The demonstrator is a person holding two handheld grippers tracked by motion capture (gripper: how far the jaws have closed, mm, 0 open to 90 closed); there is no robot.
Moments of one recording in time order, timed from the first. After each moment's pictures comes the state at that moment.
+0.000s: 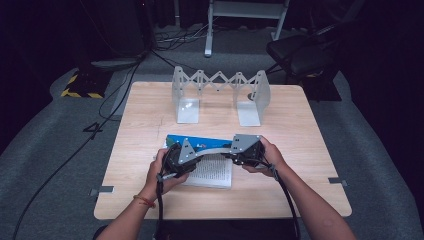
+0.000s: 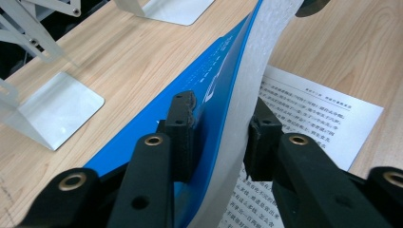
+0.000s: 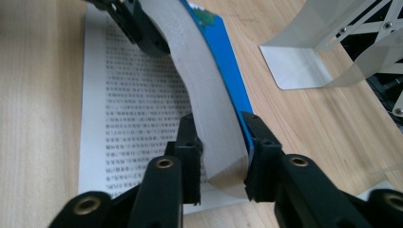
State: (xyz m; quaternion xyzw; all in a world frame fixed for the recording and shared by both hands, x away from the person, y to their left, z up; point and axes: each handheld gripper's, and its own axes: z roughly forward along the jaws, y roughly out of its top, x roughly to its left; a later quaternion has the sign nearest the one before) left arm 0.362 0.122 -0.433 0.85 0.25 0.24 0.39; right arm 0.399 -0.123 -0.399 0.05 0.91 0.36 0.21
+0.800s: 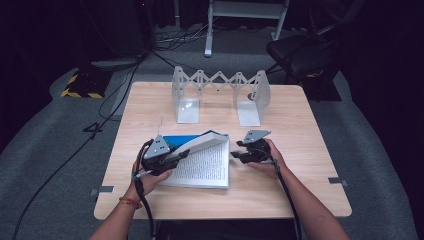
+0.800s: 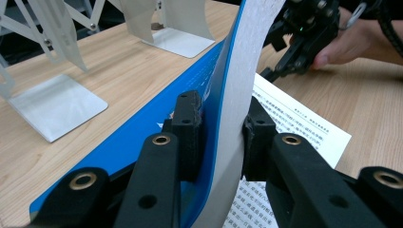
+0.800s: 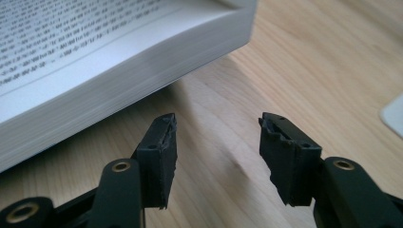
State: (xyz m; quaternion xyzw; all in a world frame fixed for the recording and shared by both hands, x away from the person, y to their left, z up) left arm 0.363 0.181 -0.430 0.80 0.28 0.17 0.51; right arm 0.459 -0.166 -0.487 0.21 0.89 0.38 0.15
